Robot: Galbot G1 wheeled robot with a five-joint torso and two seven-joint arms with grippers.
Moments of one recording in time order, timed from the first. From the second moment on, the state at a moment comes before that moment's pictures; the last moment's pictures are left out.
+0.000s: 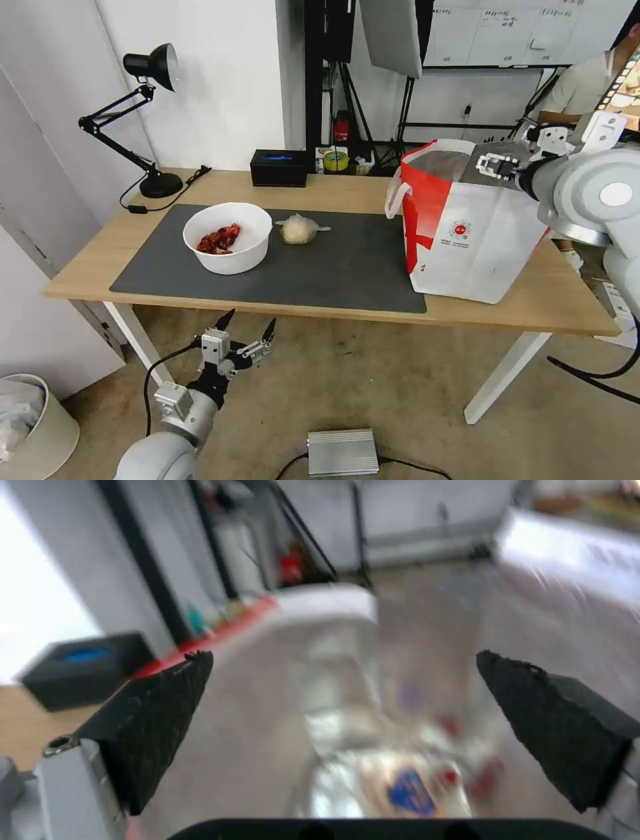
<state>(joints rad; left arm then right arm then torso) 1.58 -1.09 -0.39 -2.11 -0.43 -0.01 -0.03 -0.42 0.69 0.21 1.99 1.51 -0.65 0.93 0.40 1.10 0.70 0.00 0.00</state>
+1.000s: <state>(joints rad) 1.62 -1.13 -0.49 -2.16 -0.45 -0.08 -0.01 -1.14 0.71 0.26 2.19 0.71 0.04 0.20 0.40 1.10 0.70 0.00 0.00</state>
